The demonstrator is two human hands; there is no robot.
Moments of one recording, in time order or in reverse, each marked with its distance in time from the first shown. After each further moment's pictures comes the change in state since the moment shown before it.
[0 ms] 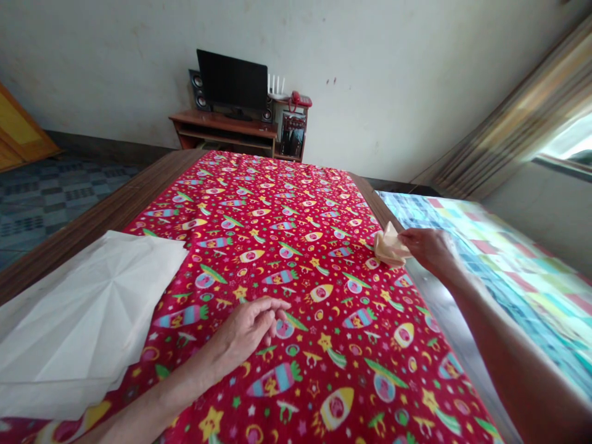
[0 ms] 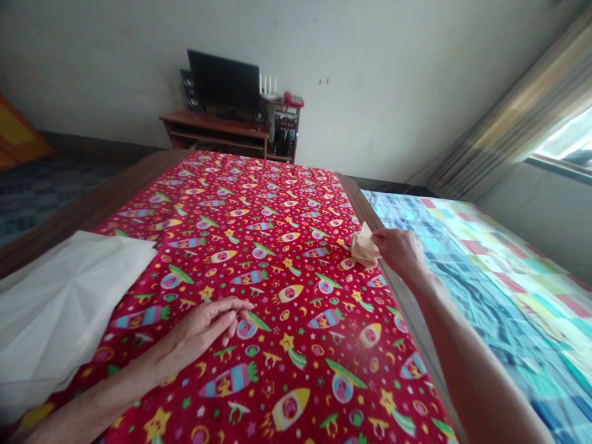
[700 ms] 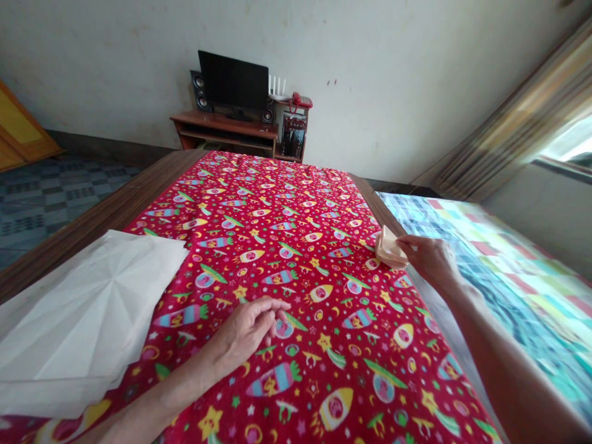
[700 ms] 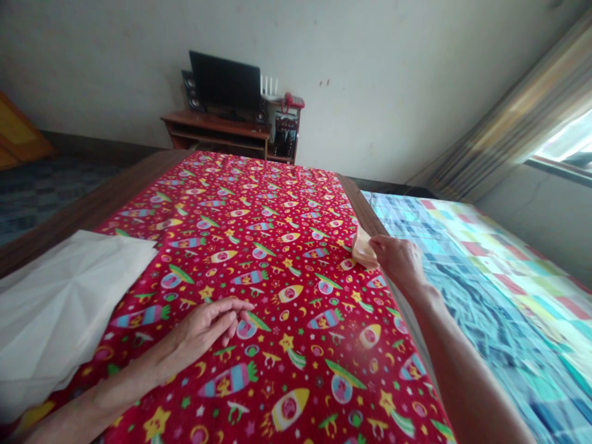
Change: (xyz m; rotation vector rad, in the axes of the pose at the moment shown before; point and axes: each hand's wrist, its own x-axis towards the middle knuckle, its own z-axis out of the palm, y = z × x) left_hand -0.001 0.003 0.000 0.035 -0.003 -0.013; right_hand -0.019 -0.005 0.009 -0.014 0.101 -0.005
